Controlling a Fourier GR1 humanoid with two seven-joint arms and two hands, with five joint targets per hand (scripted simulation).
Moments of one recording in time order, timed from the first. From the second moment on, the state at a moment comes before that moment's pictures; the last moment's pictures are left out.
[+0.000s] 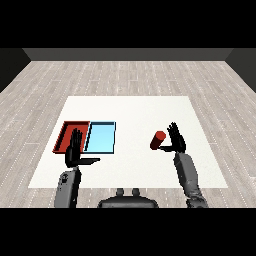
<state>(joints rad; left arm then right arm) 0.02 0.05 0.08 -1.62 0.08 -0.05 -0.37 -0.36 -0.16 -0.22 -0.92 -0.22 0.28 -0.45</state>
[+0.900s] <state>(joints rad) 0.03 0.04 0.08 -1.61 0.08 -0.05 -0.40 -0.46 -0.14 -0.21 -0.71 -0.23 0.26 -0.54</state>
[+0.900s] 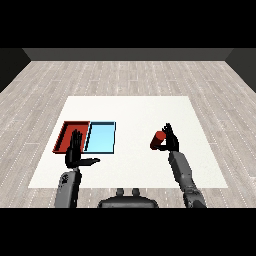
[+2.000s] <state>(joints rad) 0.03 0.03 0.06 -1.61 0.07 -0.03 -0.39 -0.59 -0.16 -0.21 -0.52 -0.22 0.26 -0.58</state>
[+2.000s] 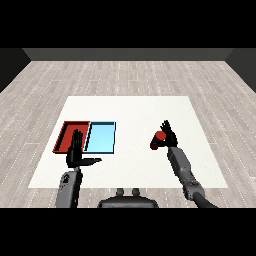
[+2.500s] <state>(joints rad) 0.00 0.04 0.08 -1.58 0.08 -0.03 -0.38 -0.62 -0.14 -0.20 -0.47 -0.21 0.24 -0.59</state>
